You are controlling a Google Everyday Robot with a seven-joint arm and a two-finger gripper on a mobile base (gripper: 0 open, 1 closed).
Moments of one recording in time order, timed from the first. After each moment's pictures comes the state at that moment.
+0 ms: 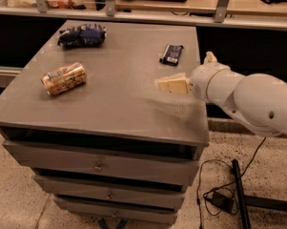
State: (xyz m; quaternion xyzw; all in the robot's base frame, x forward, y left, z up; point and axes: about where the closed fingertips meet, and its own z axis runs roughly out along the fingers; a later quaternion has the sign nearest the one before) arm 0.620 -0.121 0.884 -0.26 0.75 0.07 0.60
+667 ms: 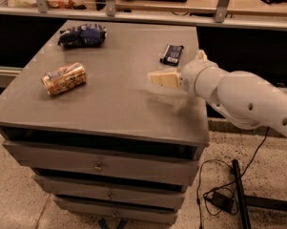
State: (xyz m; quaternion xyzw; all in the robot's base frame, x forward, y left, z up) arm 0.656 -0.110 0.874 -0.23 0.75 0.08 0.62
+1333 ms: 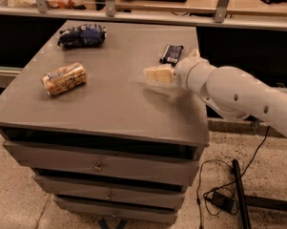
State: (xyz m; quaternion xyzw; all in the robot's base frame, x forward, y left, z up) arm 0.689 -0.100 0.862 -0.21 0.75 0.09 0.61
